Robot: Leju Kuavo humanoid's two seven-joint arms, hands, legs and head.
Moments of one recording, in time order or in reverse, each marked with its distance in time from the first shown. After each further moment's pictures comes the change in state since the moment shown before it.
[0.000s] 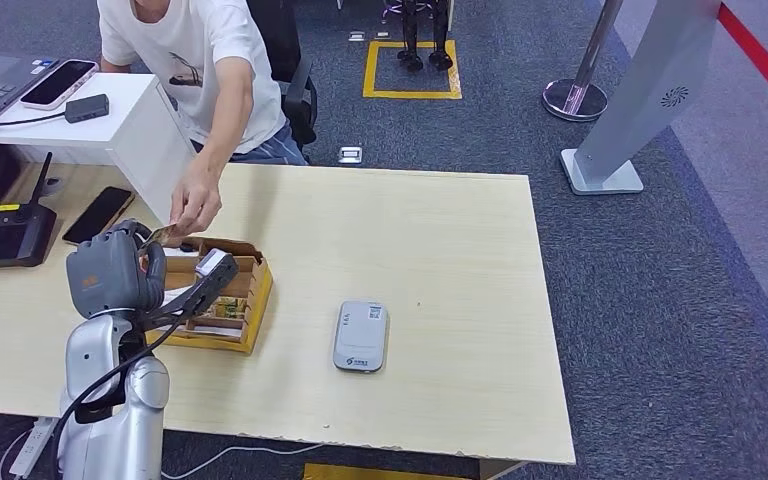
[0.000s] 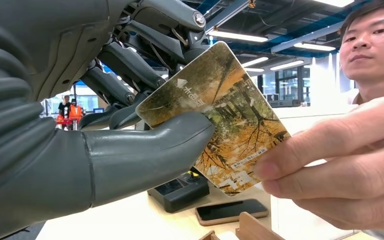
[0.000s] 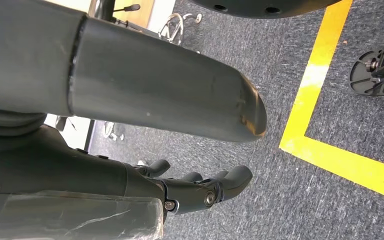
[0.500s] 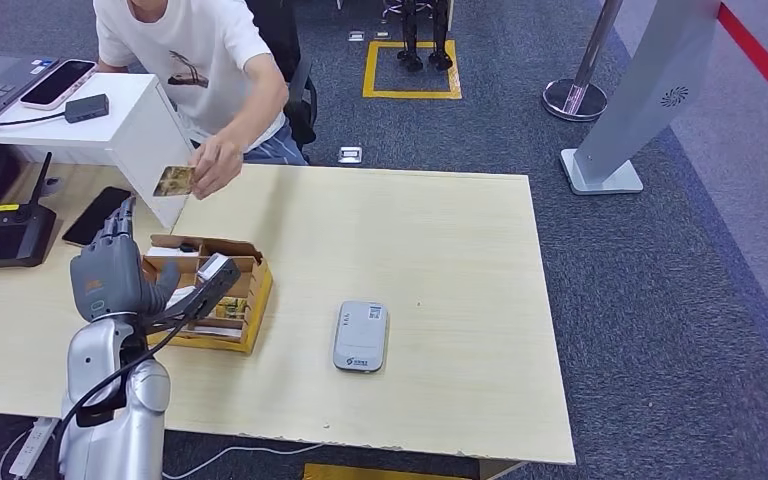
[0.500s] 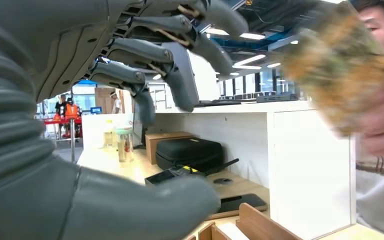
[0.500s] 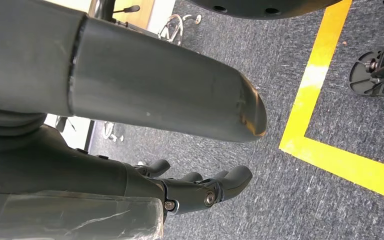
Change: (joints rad) left arm 0.012 -0.009 0.009 -0.001 0.000 0.002 -0.020; right arm 0.000 0.000 0.000 0.000 -0.005 0.001 -0.001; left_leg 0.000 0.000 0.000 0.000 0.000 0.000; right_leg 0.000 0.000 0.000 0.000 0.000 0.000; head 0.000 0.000
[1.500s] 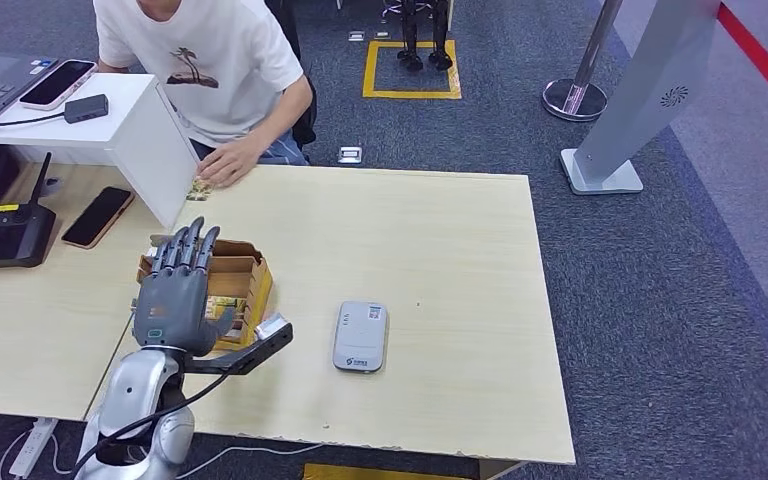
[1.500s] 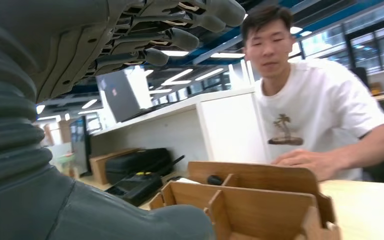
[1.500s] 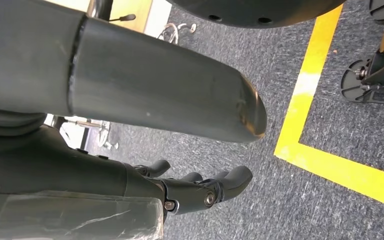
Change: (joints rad) left arm 0.151 0.124 -0.291 -0.096 0.001 -0.107 -0.004; right arm 0.001 -0.001 -0.005 0.000 -0.032 0.011 -0.014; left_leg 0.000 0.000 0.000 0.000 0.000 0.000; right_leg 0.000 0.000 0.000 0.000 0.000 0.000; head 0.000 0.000
